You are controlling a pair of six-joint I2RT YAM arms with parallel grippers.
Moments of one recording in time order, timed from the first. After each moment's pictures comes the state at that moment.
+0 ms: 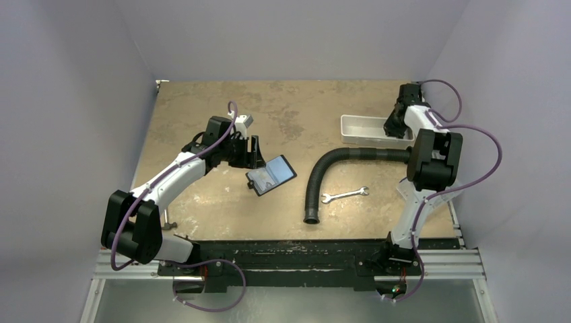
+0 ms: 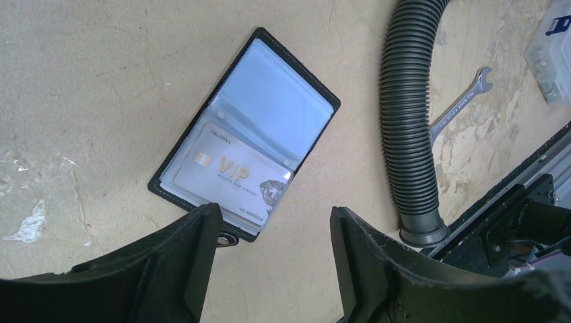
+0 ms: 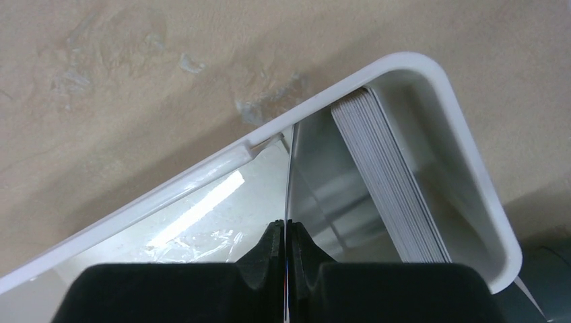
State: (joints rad) left arm -0.36 1.40 0.95 -0.36 0.36 -0.29; right arm -0.16 2.07 1.59 -0.55 0.14 0.45
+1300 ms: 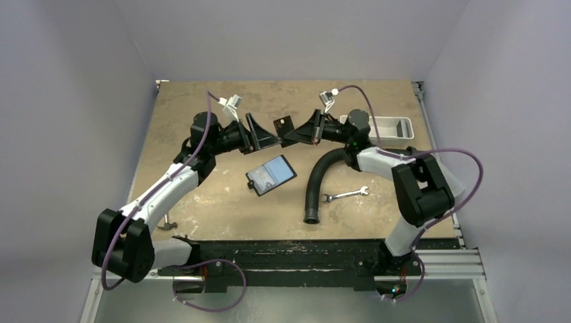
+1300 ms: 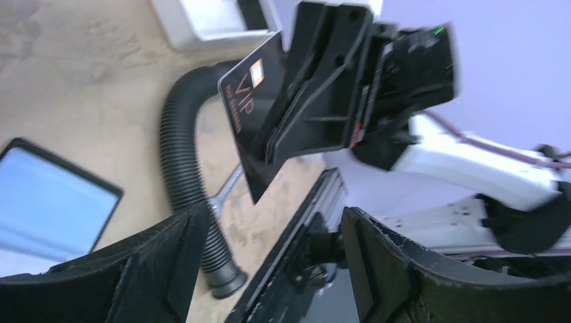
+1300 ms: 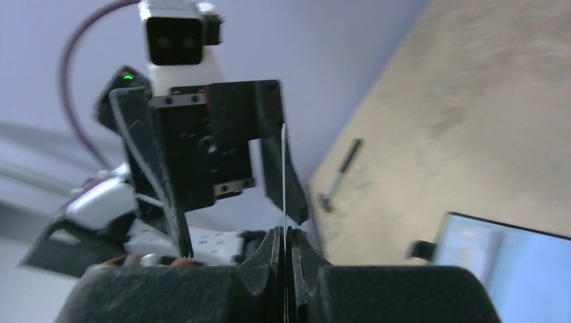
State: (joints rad) left arm -0.36 1.30 0.89 0.13 0.68 -0.81; right arm 0.35 1.67 0.96 0.70 -0.92 1.02
